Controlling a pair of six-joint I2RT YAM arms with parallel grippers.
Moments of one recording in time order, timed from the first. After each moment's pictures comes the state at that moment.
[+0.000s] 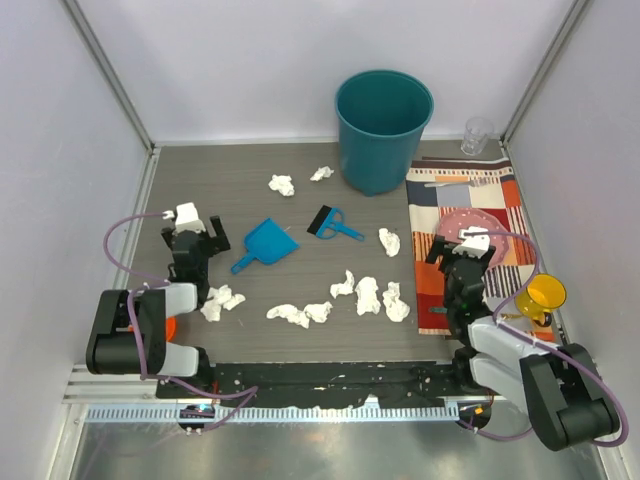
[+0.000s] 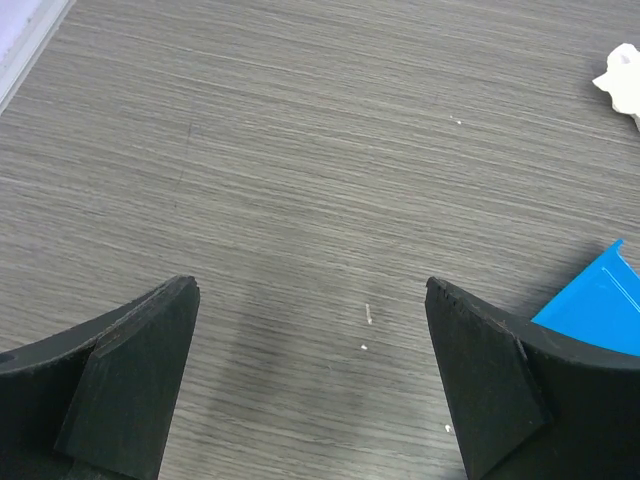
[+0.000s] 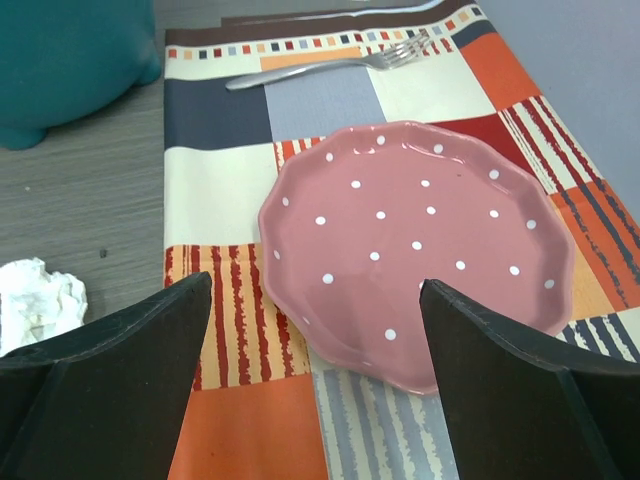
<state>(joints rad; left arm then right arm) -0.01 1.39 0.34 0.77 -0.21 -0.13 0.24 1.02 0.09 0.80 0.51 0.06</state>
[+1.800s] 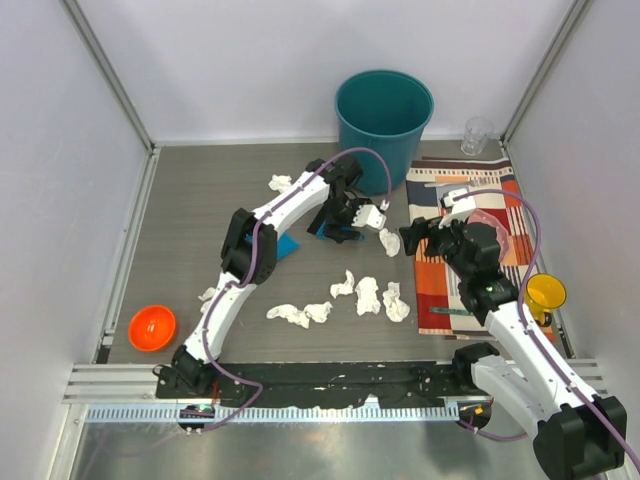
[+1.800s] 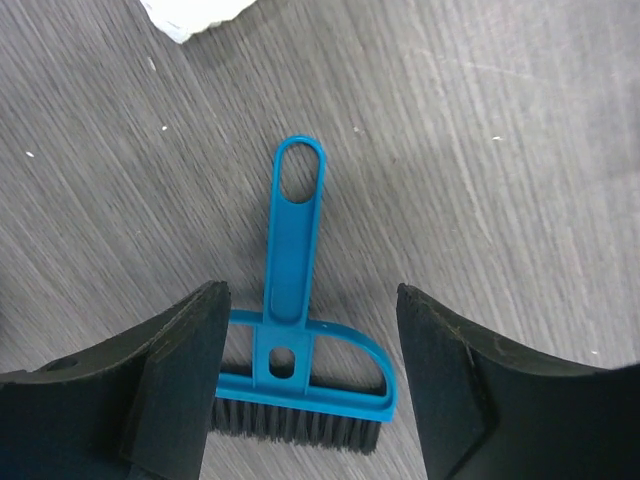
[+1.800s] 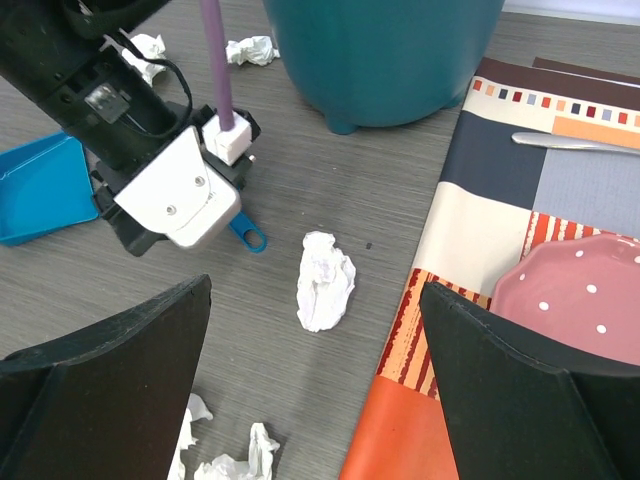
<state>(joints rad) -0.66 2.49 2.31 -1.15 0.43 1.28 0.24 0.81 0.53 0.05 -0.11 0.08</state>
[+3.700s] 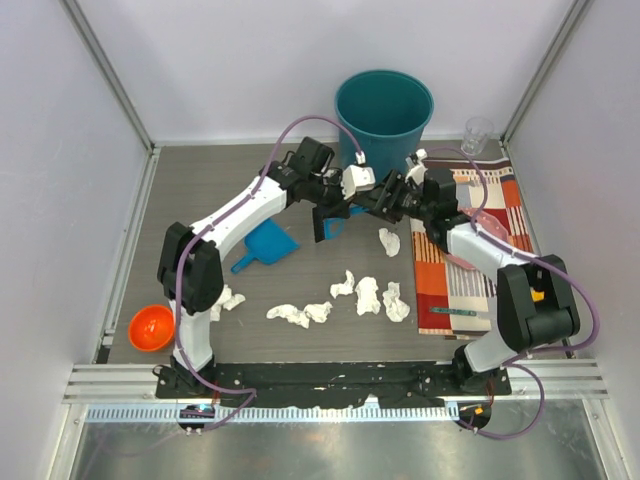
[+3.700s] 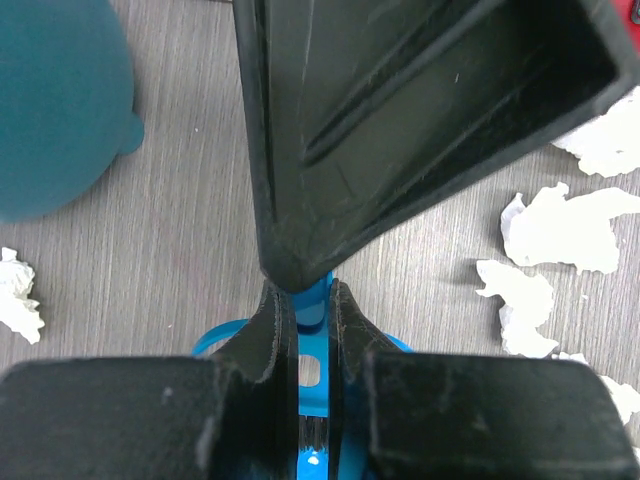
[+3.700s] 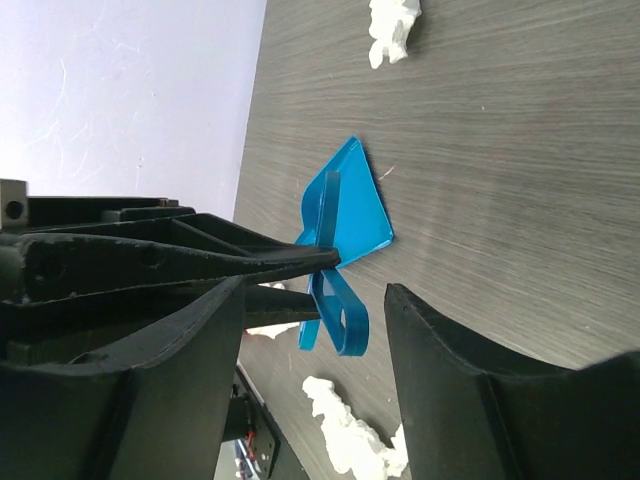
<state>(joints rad) -0.63 1.94 1.74 -0.63 0.54 0.62 0.25 1.51 0.89 0.29 -0.62 0.86</state>
